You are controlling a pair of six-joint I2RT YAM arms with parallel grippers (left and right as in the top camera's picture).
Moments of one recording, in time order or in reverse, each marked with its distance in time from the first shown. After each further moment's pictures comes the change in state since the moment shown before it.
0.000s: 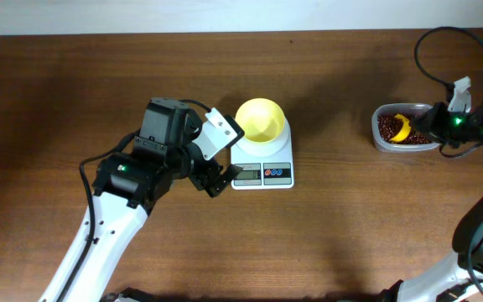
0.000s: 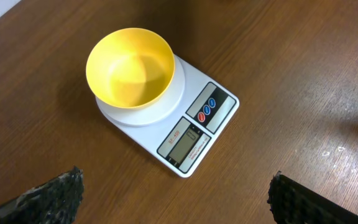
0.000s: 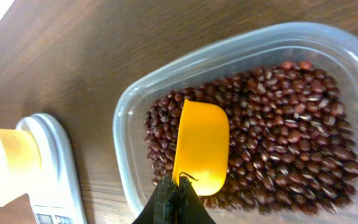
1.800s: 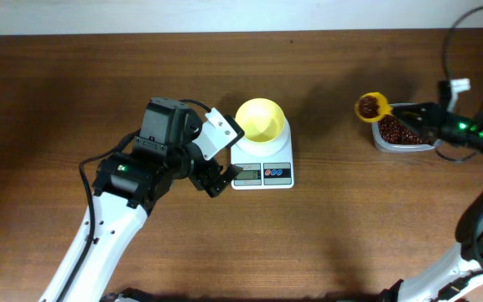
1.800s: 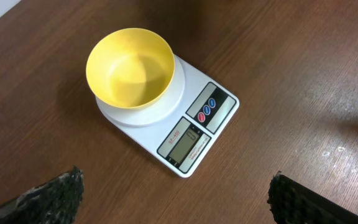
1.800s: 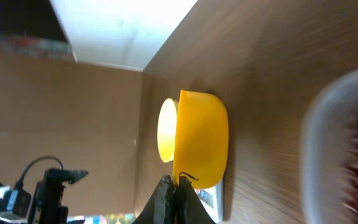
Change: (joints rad) left arm 0.000 0.000 0.000 0.000 0.000 0.000; right arm -0.029 0.059 -0.019 -0.071 -0.666 -0.075
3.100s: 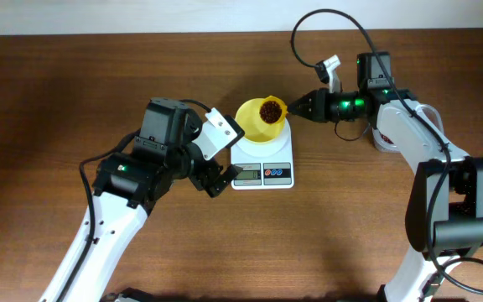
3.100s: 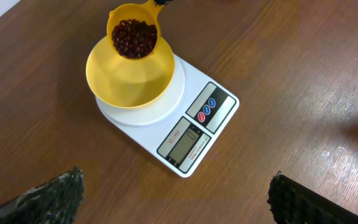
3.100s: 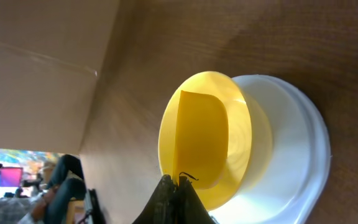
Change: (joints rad) left arm 0.000 0.000 0.000 0.000 0.000 0.000; right arm 0.578 0.002 -0.005 0.426 0.274 0.245
